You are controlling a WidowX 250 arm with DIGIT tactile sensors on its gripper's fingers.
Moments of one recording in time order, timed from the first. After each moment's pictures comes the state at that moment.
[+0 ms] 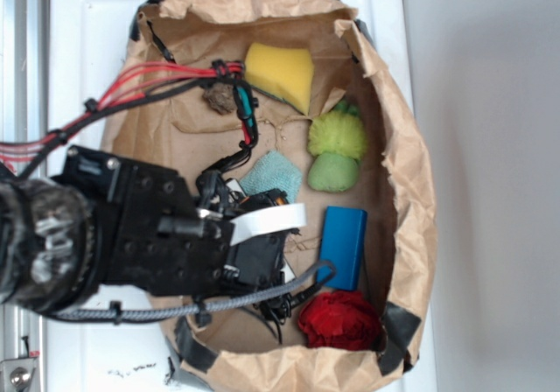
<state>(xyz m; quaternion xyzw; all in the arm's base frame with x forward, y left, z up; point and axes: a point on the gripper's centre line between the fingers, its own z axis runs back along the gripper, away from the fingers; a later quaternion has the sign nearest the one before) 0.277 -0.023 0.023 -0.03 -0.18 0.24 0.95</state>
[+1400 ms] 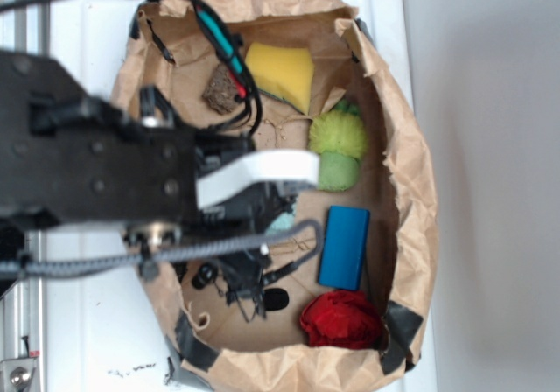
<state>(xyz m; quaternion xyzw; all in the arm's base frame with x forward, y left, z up) 0.267 0.006 0.098 -0.04 -0.17 0.16 0.97</state>
